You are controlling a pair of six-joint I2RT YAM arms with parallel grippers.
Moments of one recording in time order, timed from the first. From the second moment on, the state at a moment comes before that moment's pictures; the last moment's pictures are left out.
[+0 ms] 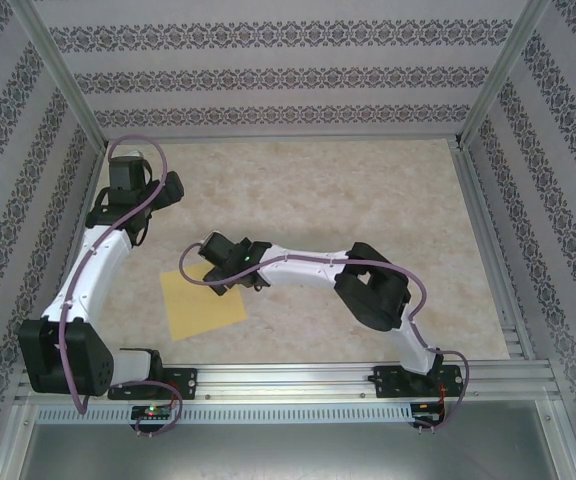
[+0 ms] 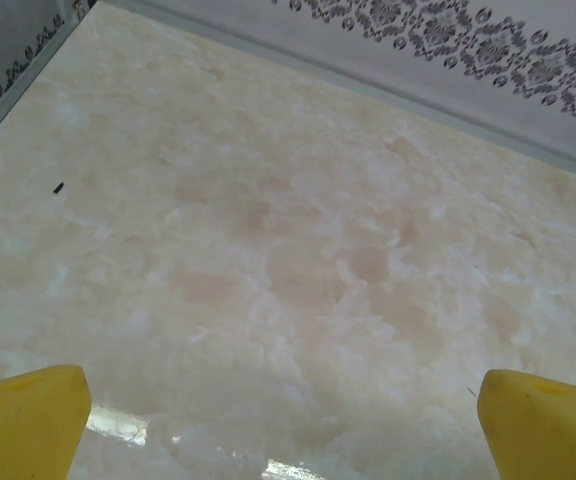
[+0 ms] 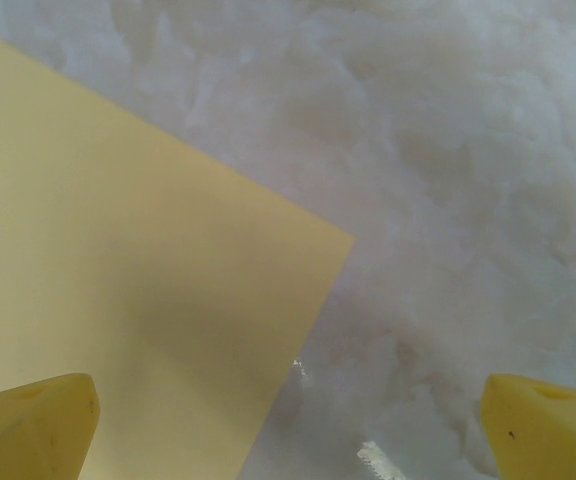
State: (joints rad) left arm -0.03 1.30 1.11 -0.48 -0.10 -0.39; right arm 1.09 2.14 1.59 -0.48 0.28 0.13
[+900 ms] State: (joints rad) left arm -0.03 1.38 1.13 -0.52 -0.06 -0.40; right arm 0.74 2.03 1.38 -0.59 0.30 0.07
